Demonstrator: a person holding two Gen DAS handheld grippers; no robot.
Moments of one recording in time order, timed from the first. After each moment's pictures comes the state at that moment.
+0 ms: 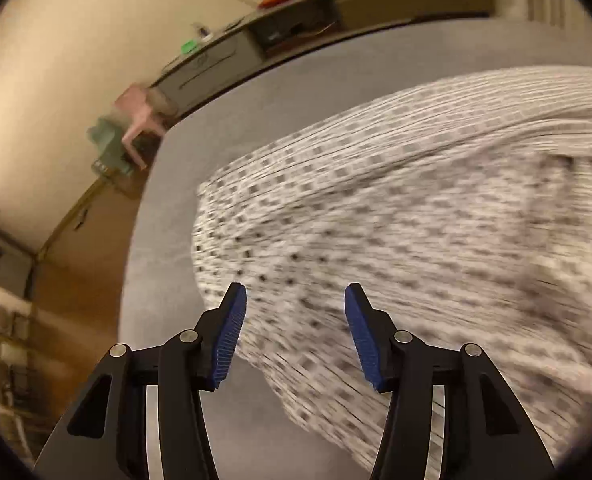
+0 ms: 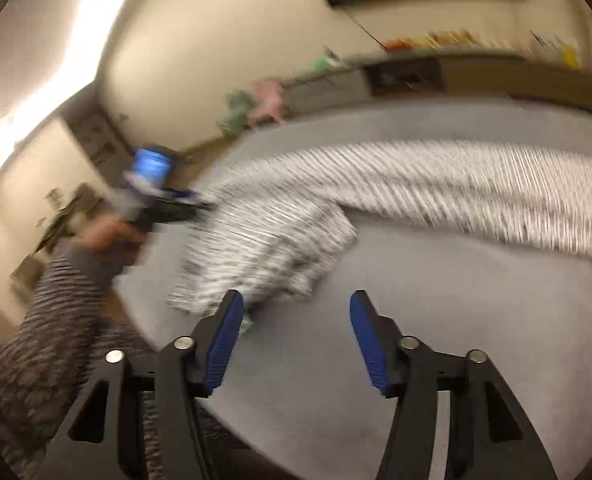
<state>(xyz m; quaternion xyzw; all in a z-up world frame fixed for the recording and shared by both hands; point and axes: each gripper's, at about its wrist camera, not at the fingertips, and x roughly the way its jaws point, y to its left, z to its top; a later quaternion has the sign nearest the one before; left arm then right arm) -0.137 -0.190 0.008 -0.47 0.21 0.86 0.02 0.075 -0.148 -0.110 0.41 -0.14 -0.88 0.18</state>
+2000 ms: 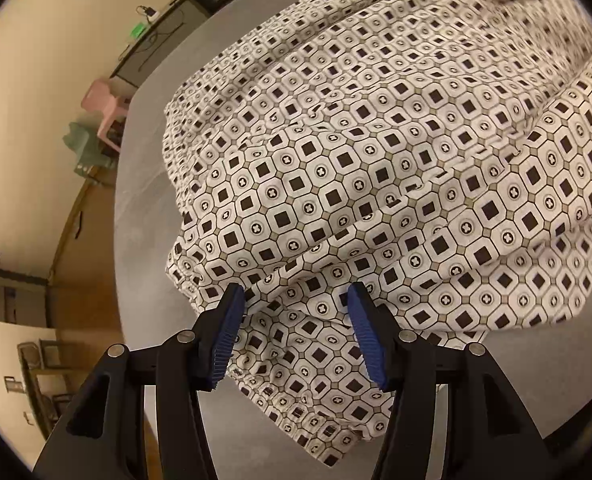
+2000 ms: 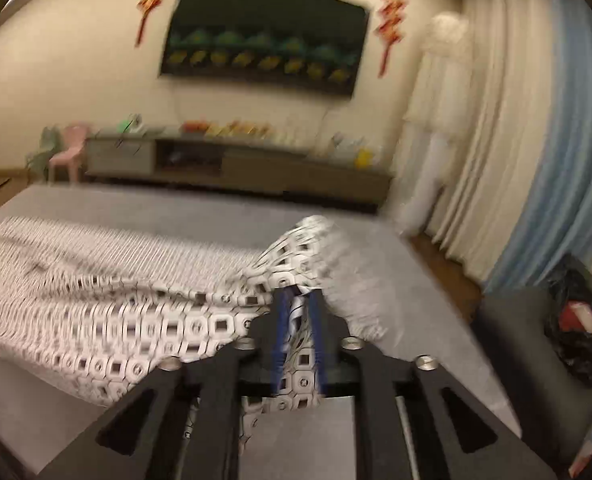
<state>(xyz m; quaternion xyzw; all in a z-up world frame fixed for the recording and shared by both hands) -0.080 -0.208 -0.052 -0.55 0.31 0.78 0.01 0.159 0.031 -0.028 0.31 0.03 -0.94 -0.17</state>
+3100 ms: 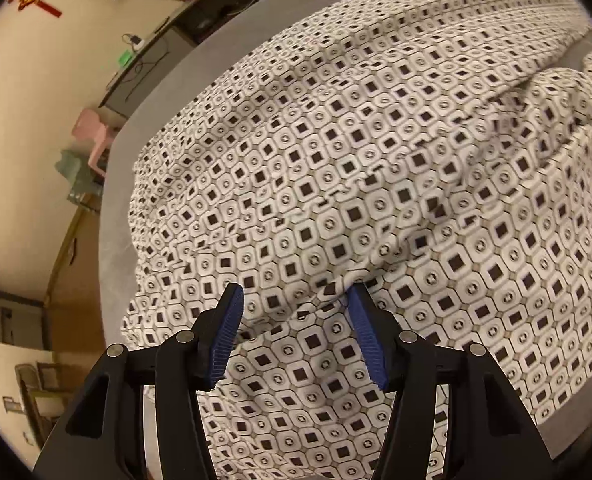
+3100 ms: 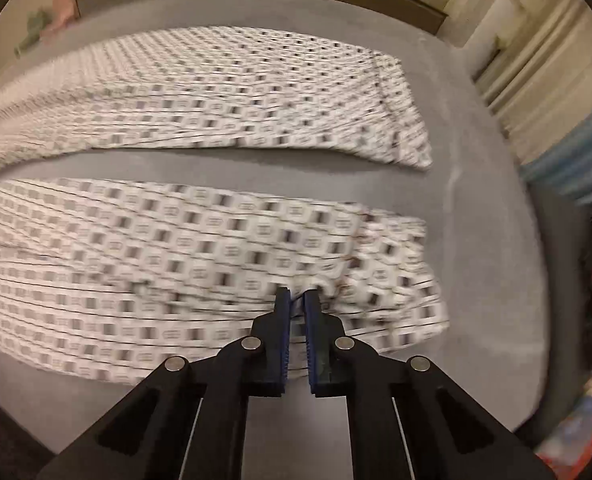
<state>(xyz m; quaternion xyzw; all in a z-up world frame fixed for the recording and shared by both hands) -0.102 -0.139 -0.050 -0.52 0.32 0.79 0.04 0.138 0.146 -0.099 0.59 0.03 -0.79 -0.17</state>
